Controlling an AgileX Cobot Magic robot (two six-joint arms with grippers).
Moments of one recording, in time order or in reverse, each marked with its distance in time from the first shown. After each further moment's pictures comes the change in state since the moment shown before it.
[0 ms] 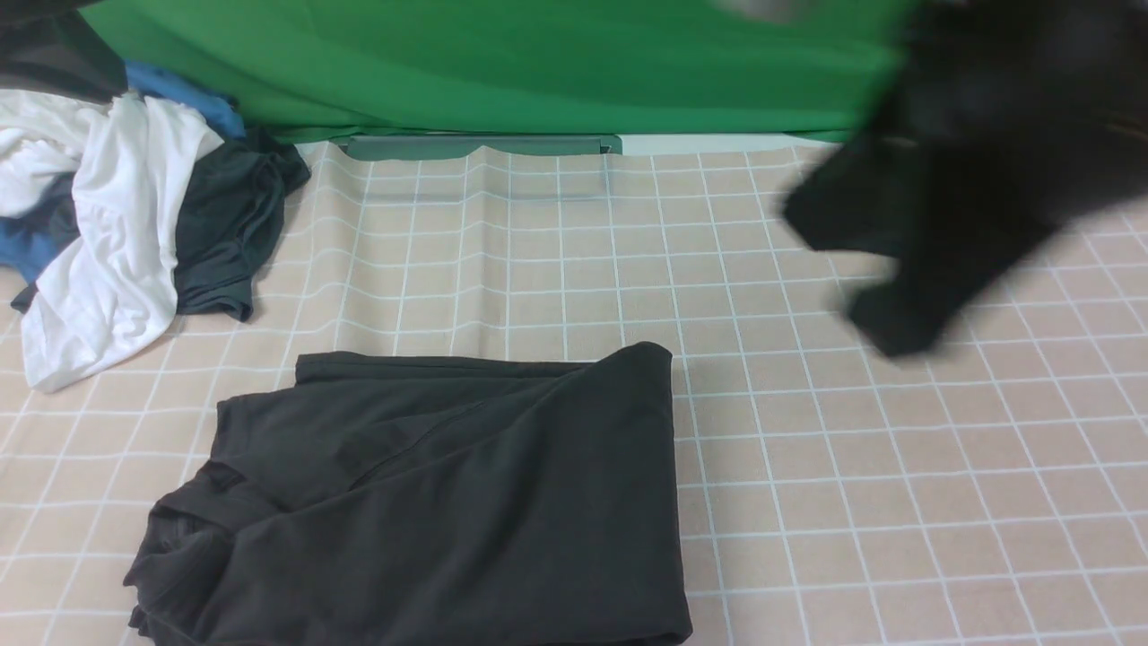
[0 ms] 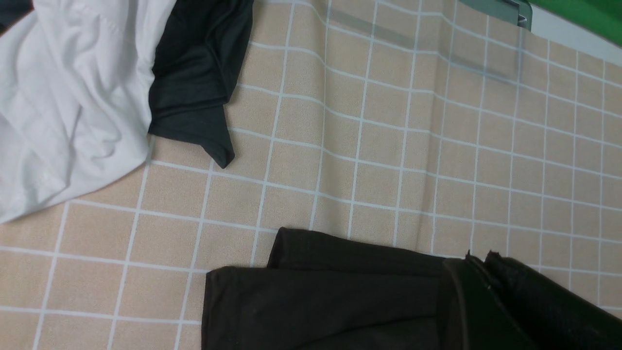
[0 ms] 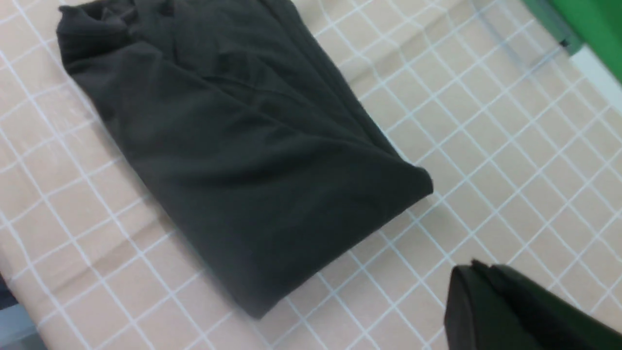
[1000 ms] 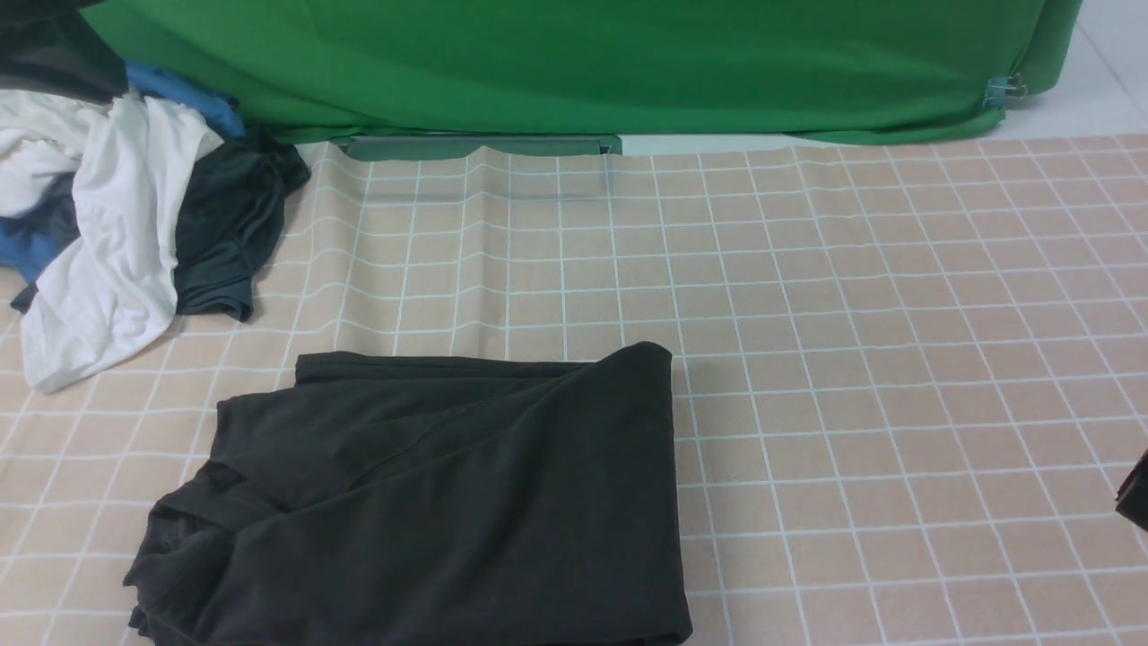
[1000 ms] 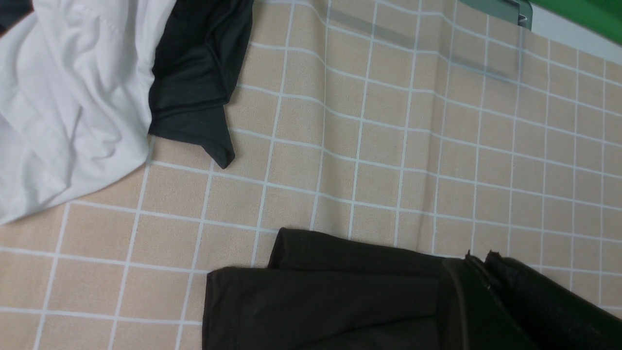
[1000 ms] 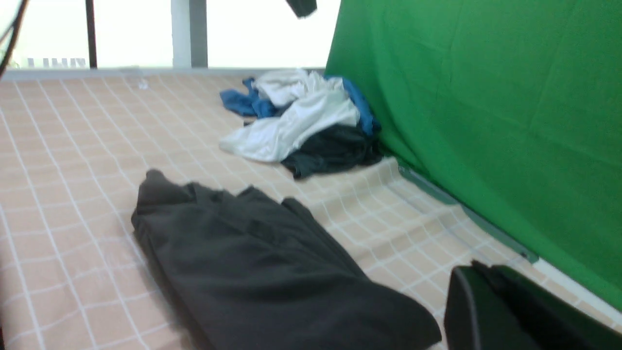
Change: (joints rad) right arm 0.000 -0.890 1.003 -0.006 -0.853 -0.008; left arm 0.000 0.000 0.000 0.000 -0.001 0.001
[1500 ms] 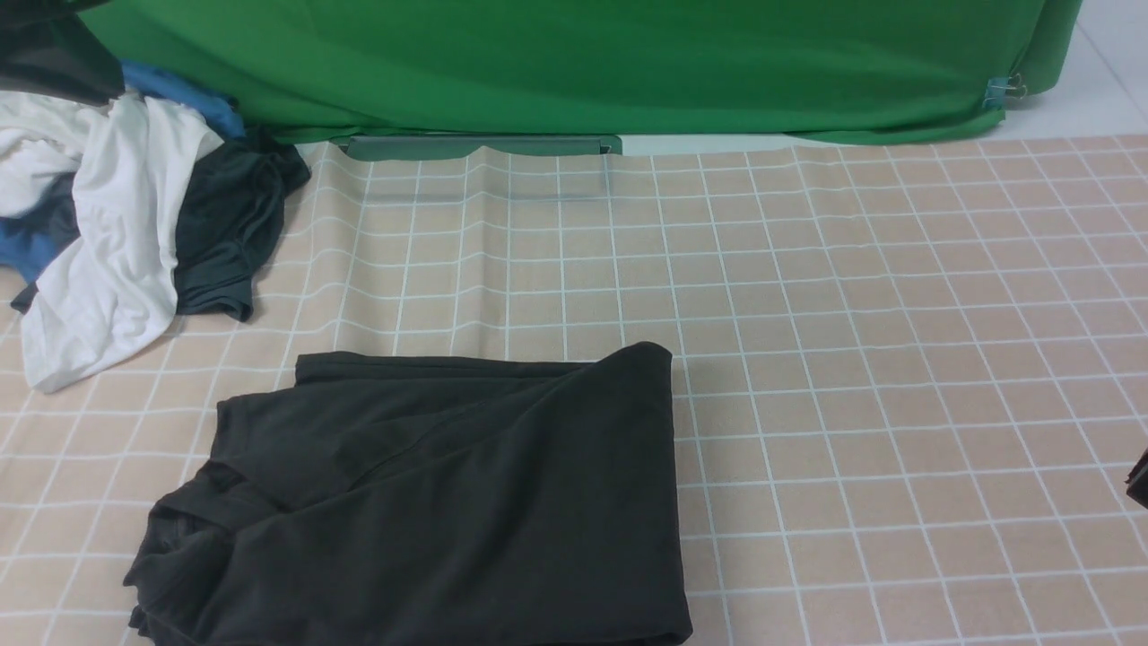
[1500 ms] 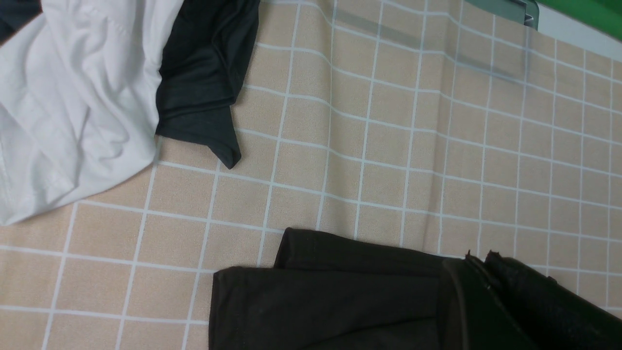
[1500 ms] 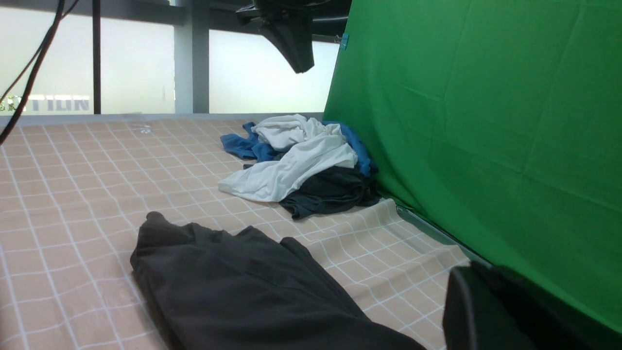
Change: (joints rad) right arm 0.000 0.000 0.001 0.000 -0.041 0.000; left arm 0.000 0.000 0.000 0.011 0.000 0.000
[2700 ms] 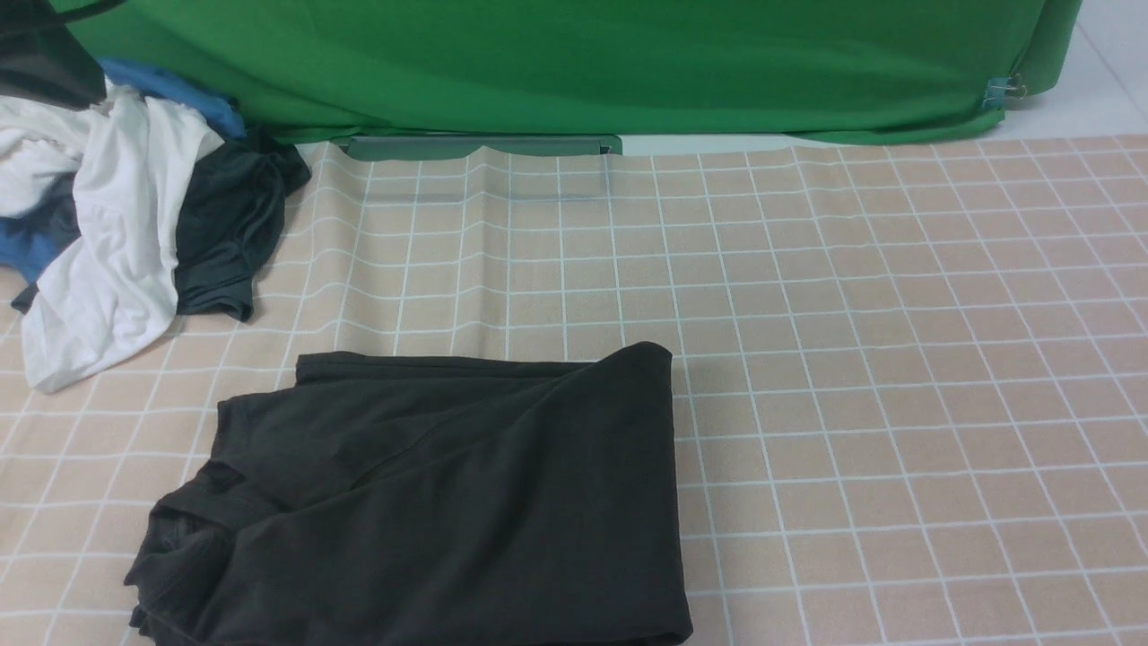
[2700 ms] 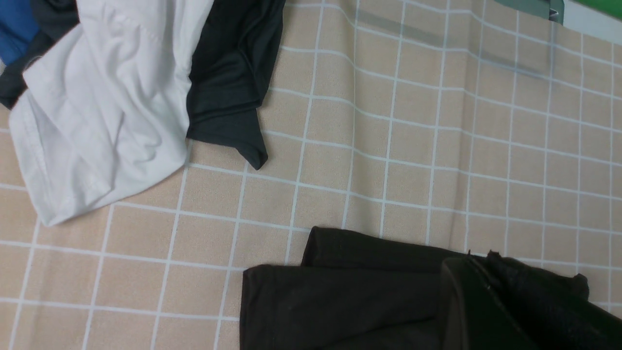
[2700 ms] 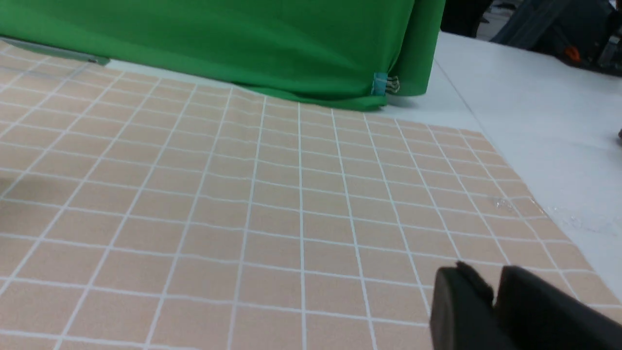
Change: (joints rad) right arm -0.933 -0.322 0.465 0.030 -0.012 0.000; left arm 0.000 -0.029 0.011 0.045 0.003 0.020
